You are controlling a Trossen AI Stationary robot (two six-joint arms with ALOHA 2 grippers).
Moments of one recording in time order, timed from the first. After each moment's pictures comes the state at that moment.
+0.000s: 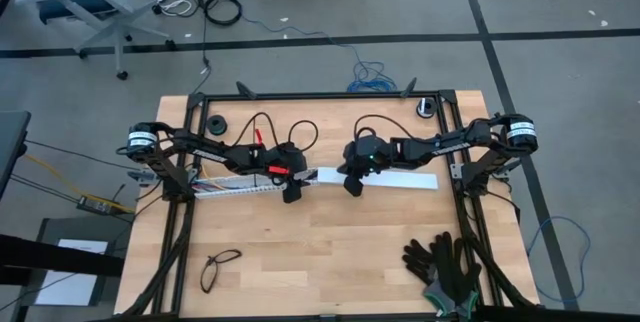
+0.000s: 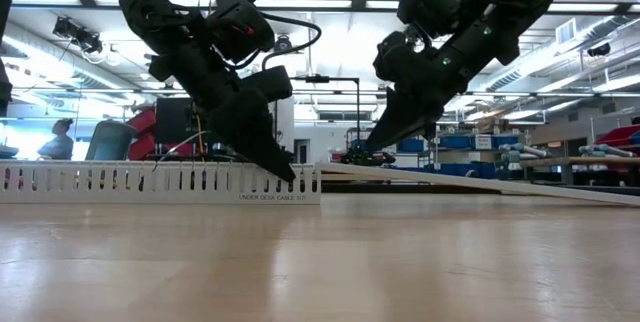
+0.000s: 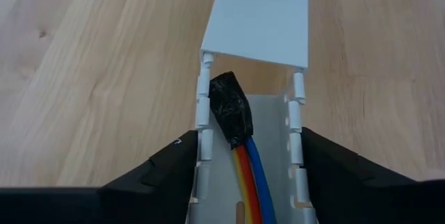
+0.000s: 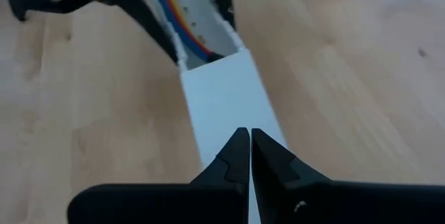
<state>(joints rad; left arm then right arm) 0.13 1.65 0.73 0.14 0.00 -0.03 -0.10 1.57 0.75 0.16 0.00 0.30</state>
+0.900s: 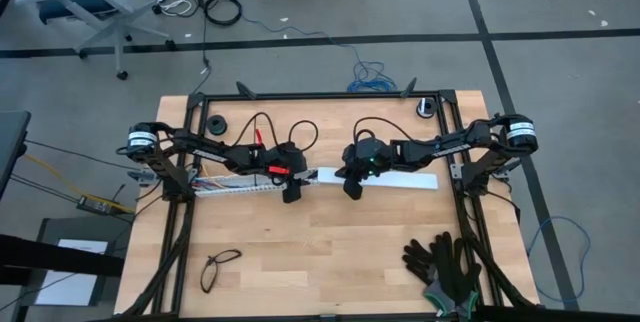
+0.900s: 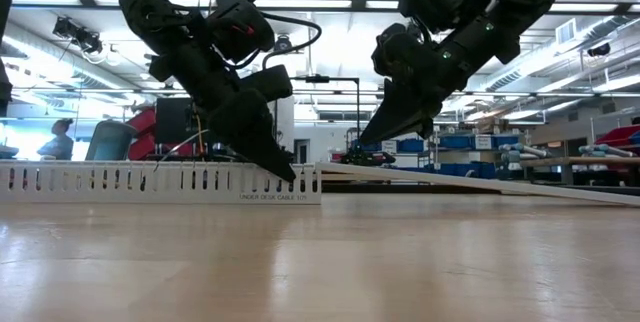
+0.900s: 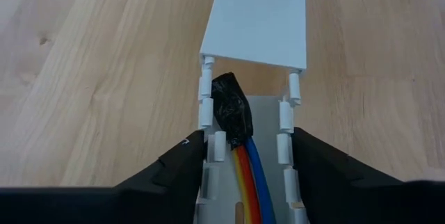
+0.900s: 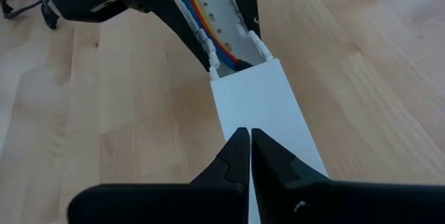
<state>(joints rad) 0.13 1.66 0.73 0.14 0.00 0.00 -0.08 1.58 0.75 0.20 -0.02 0.32</state>
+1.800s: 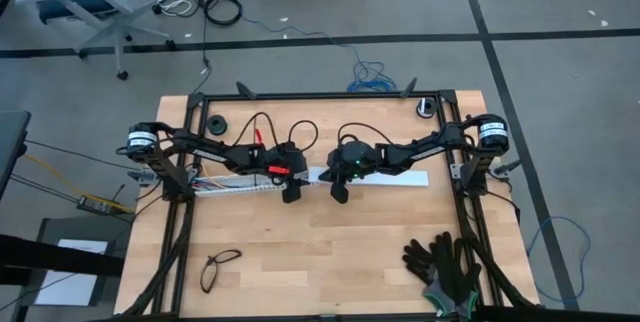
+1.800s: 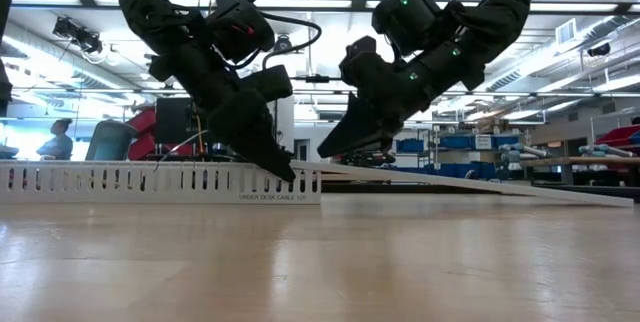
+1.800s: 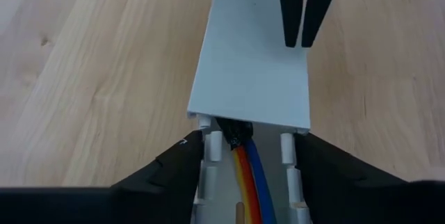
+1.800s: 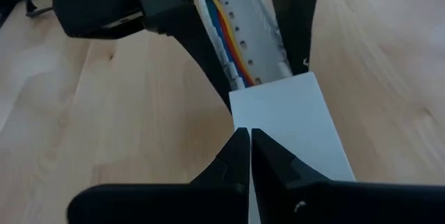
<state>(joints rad) 0.13 1.65 0.73 0.14 0.00 0.00 -0.08 1.79 0.84 0.42 -0.10 0.22</state>
